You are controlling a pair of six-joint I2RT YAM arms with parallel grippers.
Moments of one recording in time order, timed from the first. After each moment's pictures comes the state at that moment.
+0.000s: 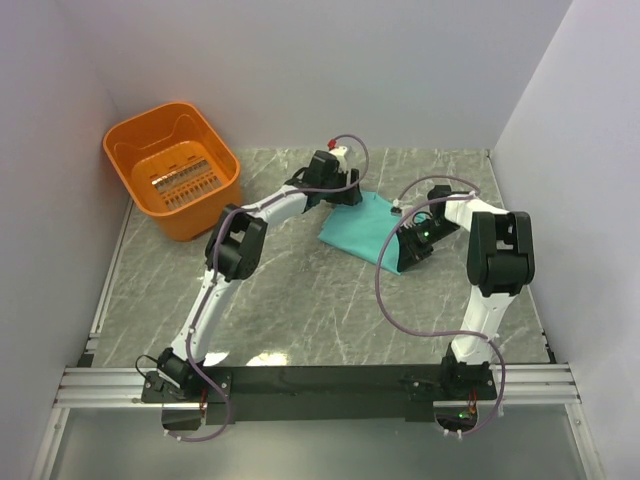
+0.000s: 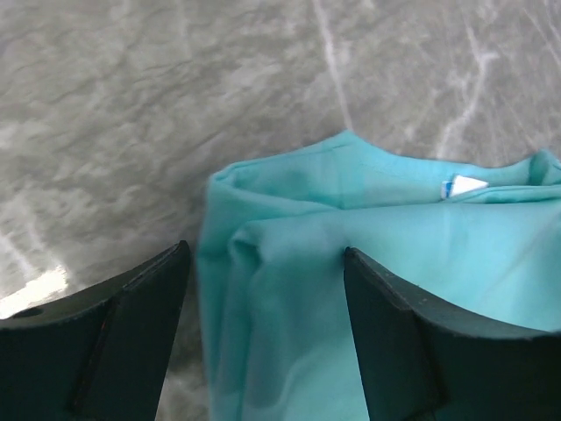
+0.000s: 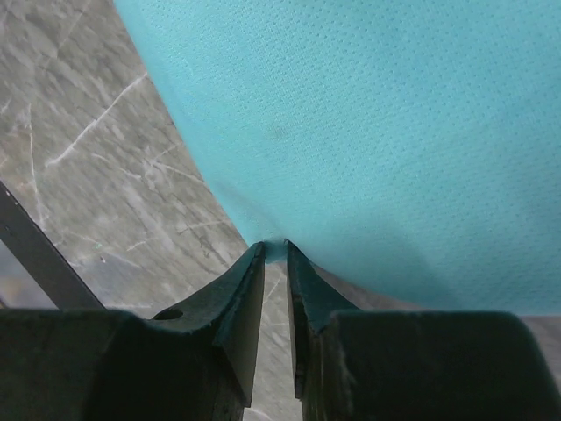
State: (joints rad) left arm -0.57 2.53 2.08 -0.10 0.20 -0.33; right arm 0.00 1.96 1.25 -0.90 -0.63 -0.62
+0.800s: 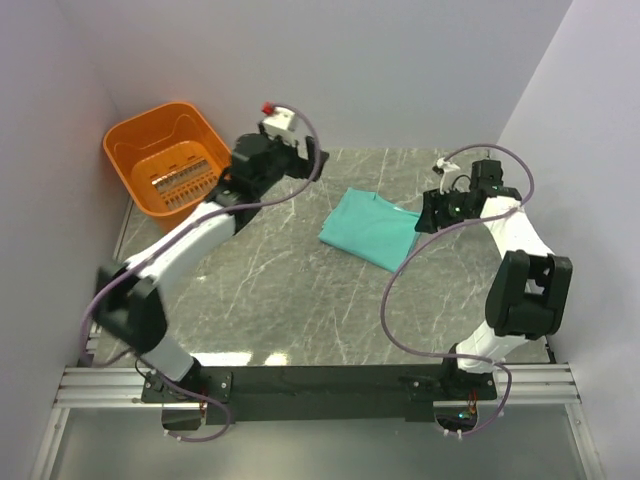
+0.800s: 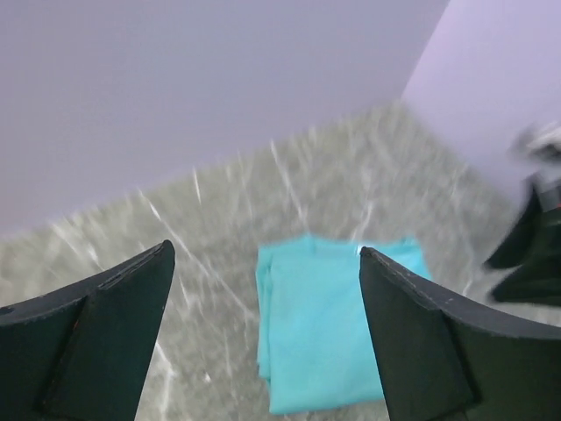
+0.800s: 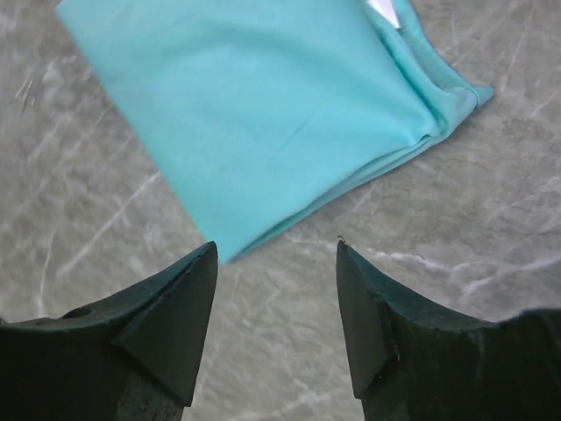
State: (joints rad) left arm -0.54 1.66 1.38 0.17 0.07 -0.17; right arm -0.15 1.61 1.25 -0.72 -0.62 -0.41
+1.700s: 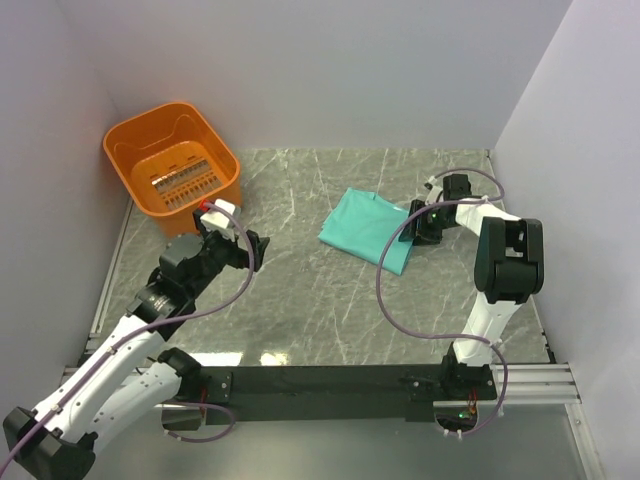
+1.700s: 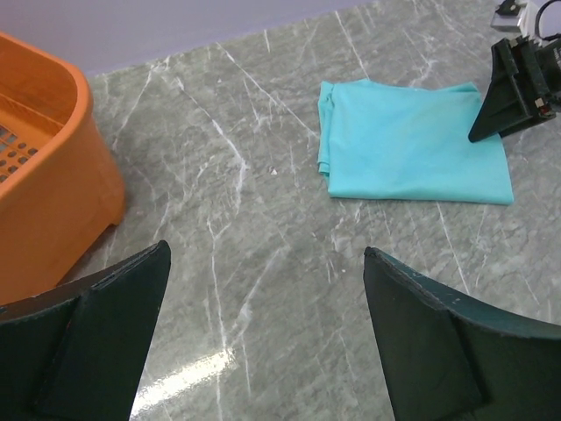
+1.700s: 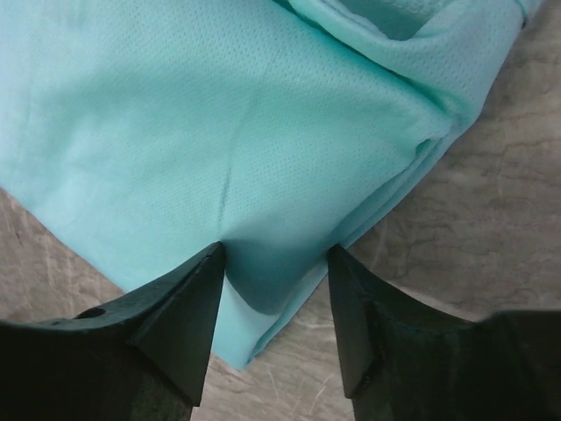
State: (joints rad) left arm -0.54 0.72 0.67 -0.10 -0.07 -0.07; right arm -0.06 1.89 1.19 -0.46 -0.46 0.12
